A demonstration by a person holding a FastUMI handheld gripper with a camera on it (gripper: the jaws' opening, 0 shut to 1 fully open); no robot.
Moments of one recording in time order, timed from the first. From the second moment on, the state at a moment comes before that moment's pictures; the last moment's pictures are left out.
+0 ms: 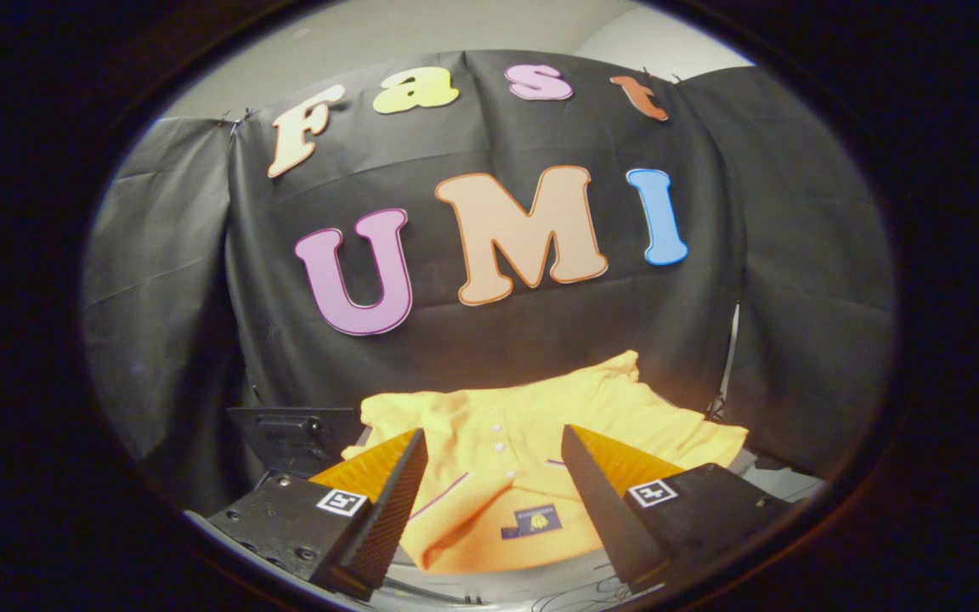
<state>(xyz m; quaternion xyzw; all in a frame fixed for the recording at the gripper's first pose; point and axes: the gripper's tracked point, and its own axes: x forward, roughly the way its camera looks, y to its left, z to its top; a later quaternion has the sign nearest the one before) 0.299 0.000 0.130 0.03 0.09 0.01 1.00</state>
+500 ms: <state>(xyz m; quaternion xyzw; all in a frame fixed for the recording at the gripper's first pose) 0.382 -0.005 0.067 0.00 0.24 0.00 0.97</state>
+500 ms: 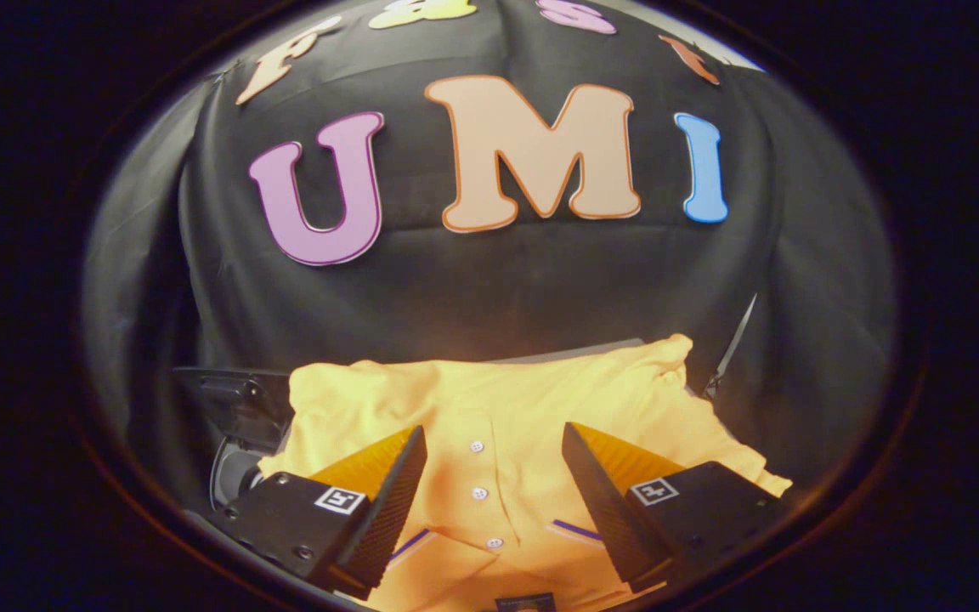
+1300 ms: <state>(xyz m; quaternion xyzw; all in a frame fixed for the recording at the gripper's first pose) 0.367 -0.003 0.046 -0.04 0.29 -0.01 0.96</state>
